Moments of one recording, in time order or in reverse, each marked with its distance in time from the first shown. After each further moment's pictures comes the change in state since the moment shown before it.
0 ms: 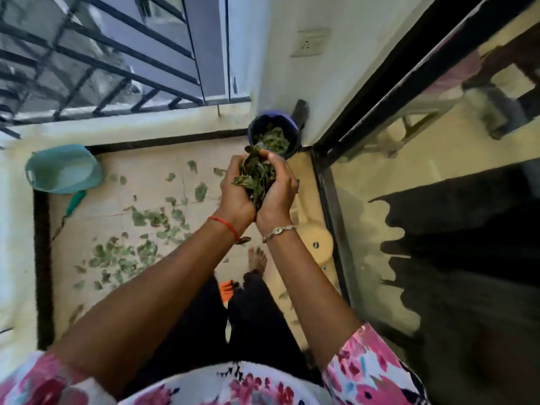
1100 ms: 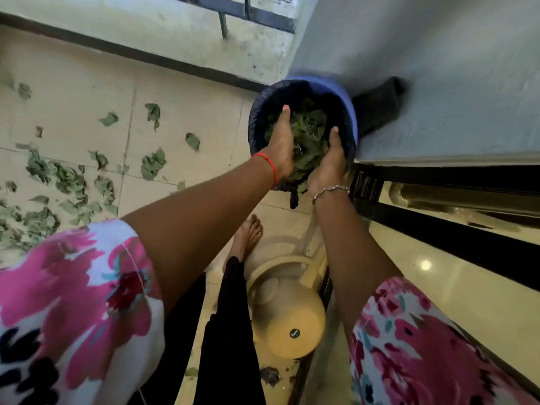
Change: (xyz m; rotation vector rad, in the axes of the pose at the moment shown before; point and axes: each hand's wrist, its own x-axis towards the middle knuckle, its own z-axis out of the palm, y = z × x) left_hand 0.555 -0.024 -0.074 0.189 0.293 -0.131; right_hand 0.552 0.179 -0.045 -0.468 0.046 0.359
